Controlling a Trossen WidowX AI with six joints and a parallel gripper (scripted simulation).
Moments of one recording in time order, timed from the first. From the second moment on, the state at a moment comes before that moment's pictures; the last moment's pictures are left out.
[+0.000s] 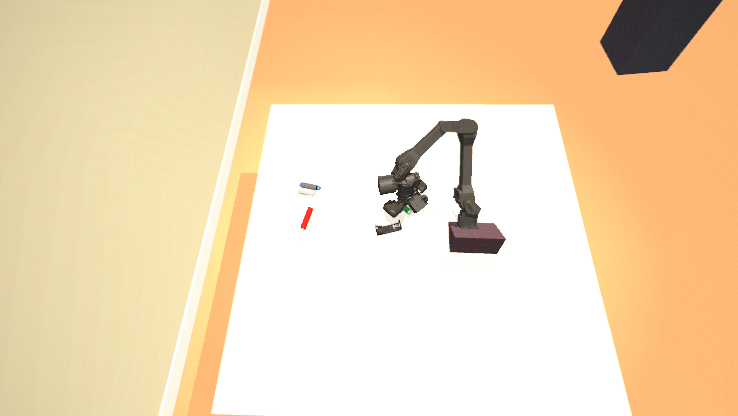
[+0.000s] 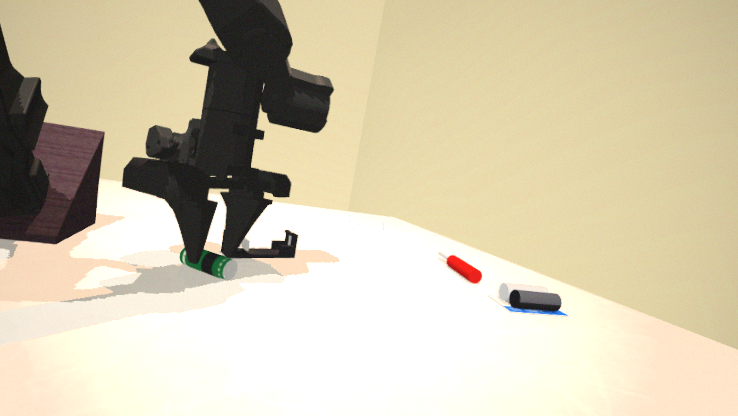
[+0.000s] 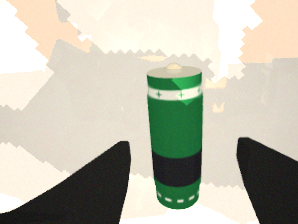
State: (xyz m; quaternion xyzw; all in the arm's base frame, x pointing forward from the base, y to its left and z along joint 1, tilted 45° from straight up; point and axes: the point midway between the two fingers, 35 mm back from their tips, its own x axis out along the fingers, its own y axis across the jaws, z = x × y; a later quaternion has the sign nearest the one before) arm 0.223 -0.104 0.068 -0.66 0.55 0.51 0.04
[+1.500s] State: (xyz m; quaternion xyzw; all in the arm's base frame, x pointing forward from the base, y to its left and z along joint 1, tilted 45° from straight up) arm 0.245 -0.063 0.087 -0.63 0.66 0.35 0.20
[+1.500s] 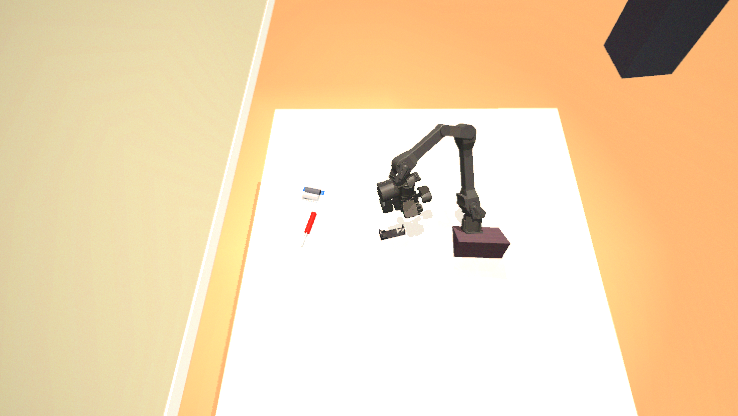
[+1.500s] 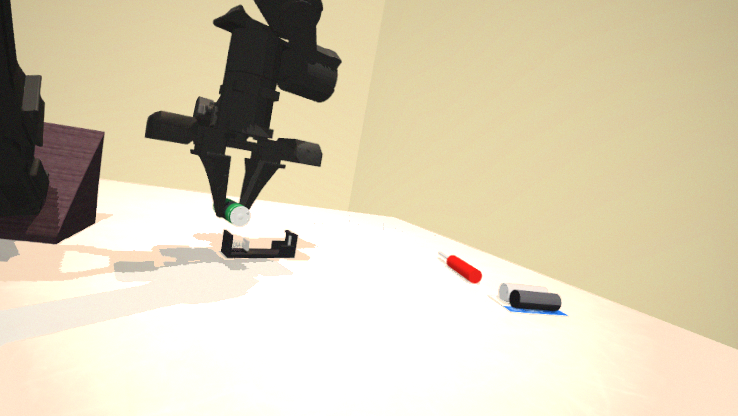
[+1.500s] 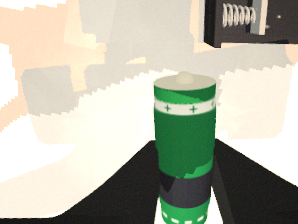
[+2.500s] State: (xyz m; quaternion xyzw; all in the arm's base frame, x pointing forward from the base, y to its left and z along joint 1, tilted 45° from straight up) arm 0.296 -0.018 0.059 -0.37 0.74 -0.13 0.55
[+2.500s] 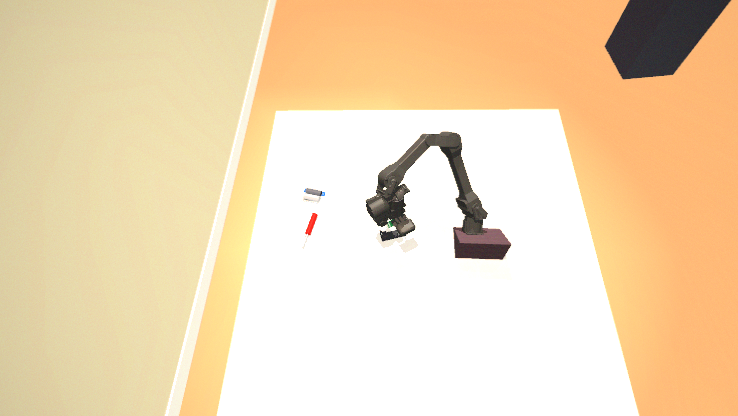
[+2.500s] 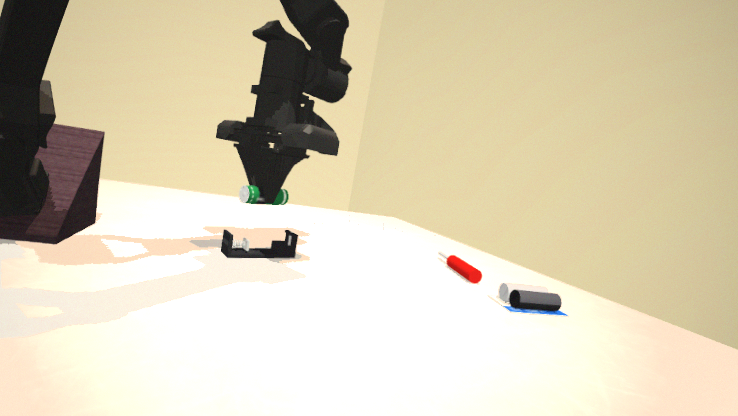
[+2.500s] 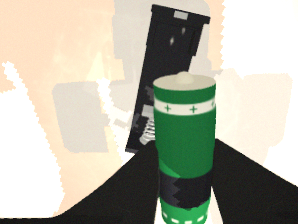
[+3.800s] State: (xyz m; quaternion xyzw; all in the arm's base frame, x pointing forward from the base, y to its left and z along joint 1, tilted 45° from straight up) arm 0.308 -0.035 0.023 -0.31 0.63 -0.18 0.69
